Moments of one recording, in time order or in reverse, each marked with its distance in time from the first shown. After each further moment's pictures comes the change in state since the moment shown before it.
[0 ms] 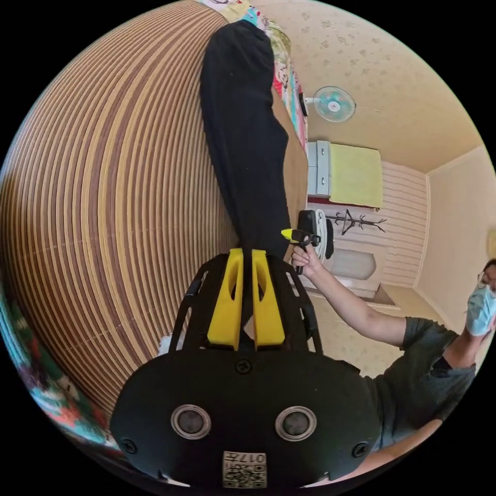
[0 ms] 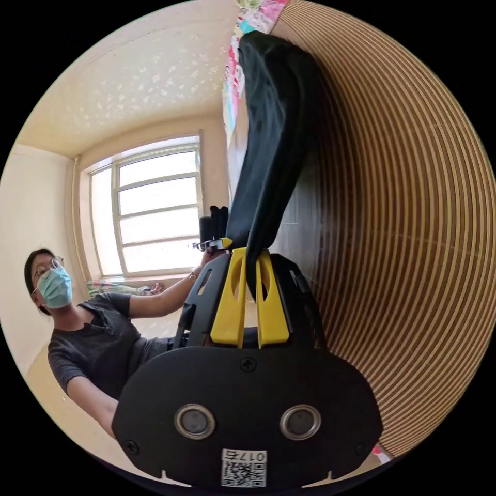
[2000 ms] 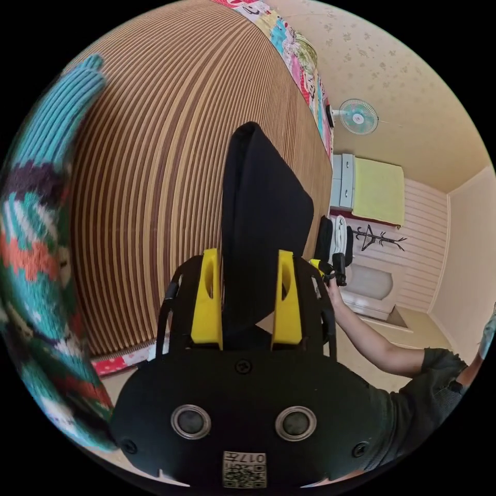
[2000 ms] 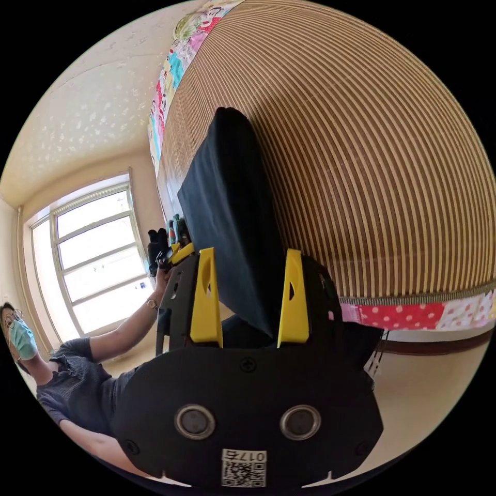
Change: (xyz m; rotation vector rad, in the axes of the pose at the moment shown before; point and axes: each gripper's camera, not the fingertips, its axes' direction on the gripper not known) left arm -0.028 0.083 -0.050 0.064 -0.151 -0.147; right arm -0.081 0.060 -0.014 0.163 0.371 0.335
